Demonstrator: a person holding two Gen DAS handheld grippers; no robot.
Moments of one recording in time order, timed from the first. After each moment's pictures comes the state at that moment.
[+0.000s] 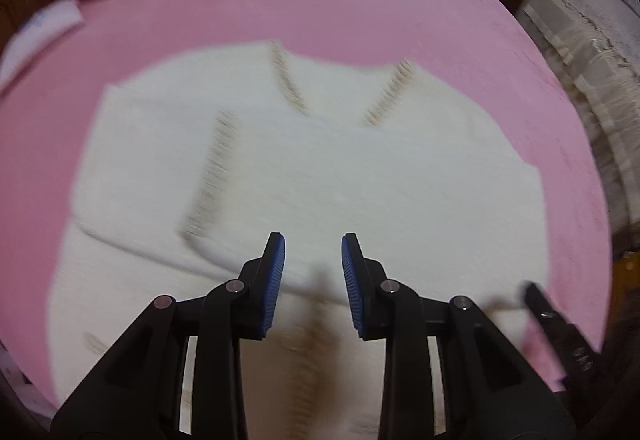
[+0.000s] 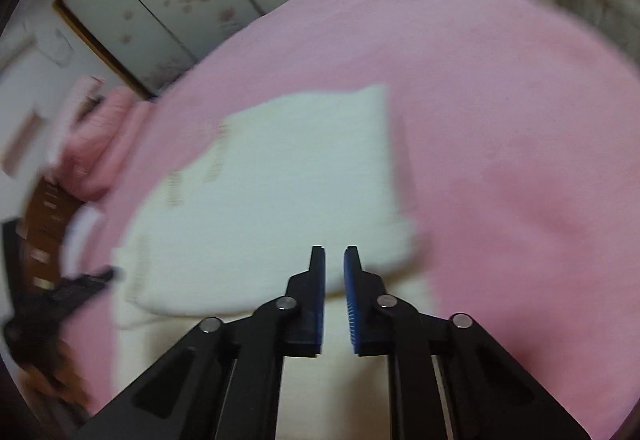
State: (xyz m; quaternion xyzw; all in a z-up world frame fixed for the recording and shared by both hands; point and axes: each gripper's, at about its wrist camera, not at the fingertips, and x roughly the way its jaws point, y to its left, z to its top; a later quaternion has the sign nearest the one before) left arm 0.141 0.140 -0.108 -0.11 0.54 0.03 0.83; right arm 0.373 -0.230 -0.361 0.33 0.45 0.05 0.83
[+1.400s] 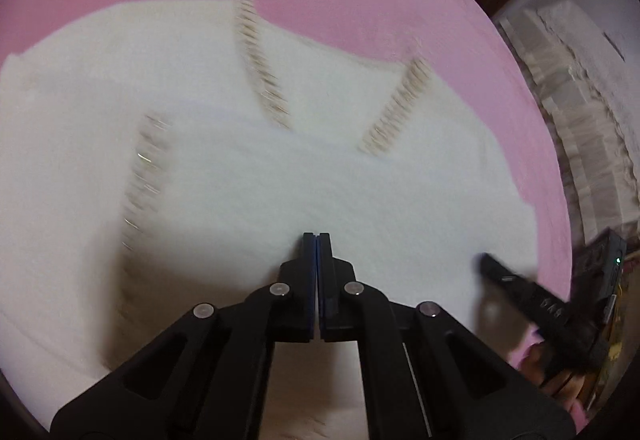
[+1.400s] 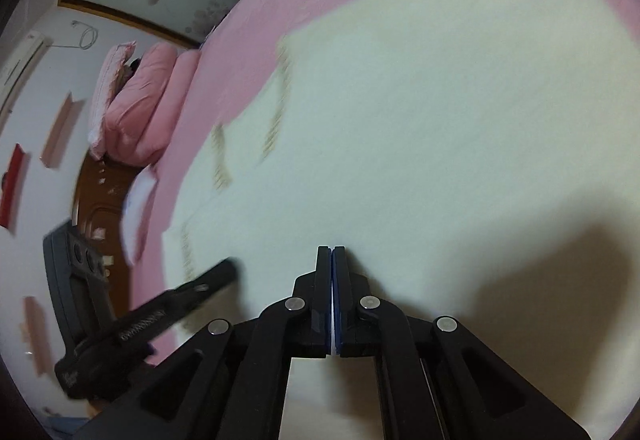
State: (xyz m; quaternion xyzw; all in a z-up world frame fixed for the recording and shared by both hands) left arm 0.242 0.199 -0.194 -0.18 0.54 -0.03 0.82; right arm 0.431 -0.228 -0.404 0.26 0.52 0.06 0.81
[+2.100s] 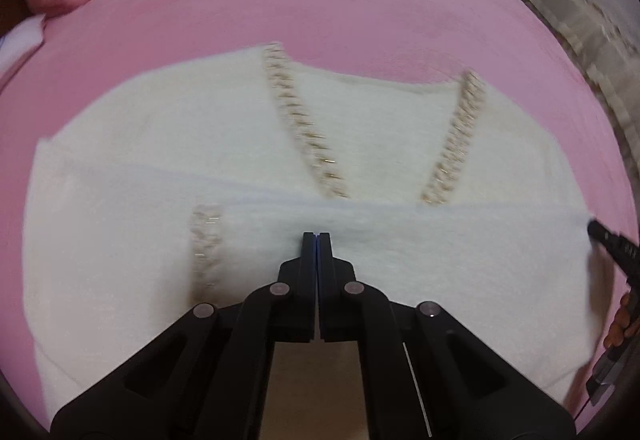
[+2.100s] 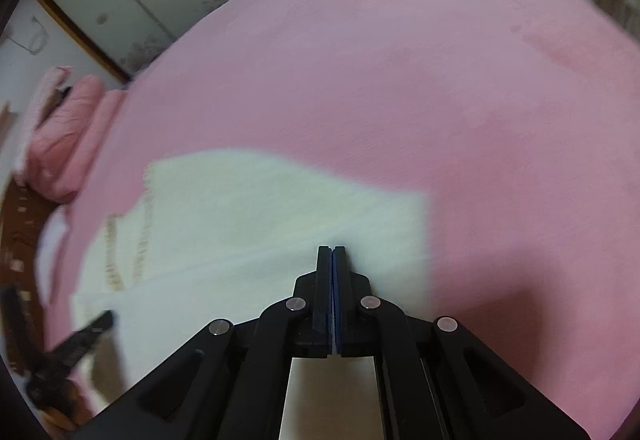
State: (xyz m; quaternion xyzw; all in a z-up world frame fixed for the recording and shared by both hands) left arm 0.281 0.192 -0.193 -0.09 0.53 0.03 0.84; right arm 0.468 -0.305 -0.378 0.19 0.48 -0.07 0.85
